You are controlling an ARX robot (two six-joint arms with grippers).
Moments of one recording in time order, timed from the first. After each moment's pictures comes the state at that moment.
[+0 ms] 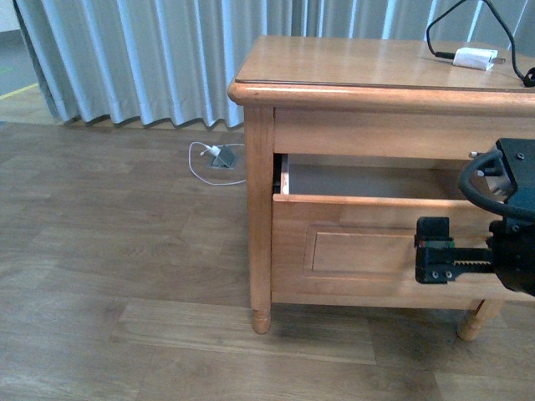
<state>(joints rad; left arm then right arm) 0.00 0.00 0.02 0.00 0.00 0.00 0.14 1.94 0.70 0.76 0.03 0.08</state>
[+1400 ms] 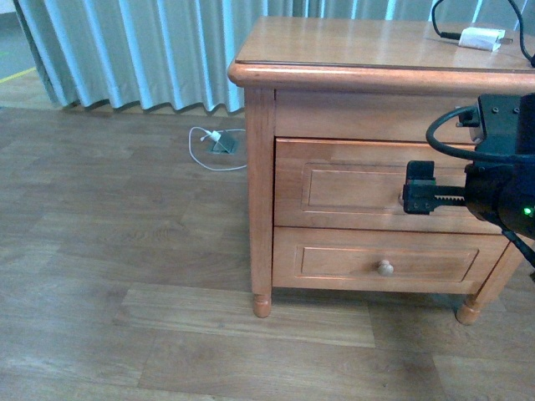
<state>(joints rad) 0.00 0.00 0.02 0.00 0.00 0.00 0.11 2.15 0.99 0.77 0.15 0.05</state>
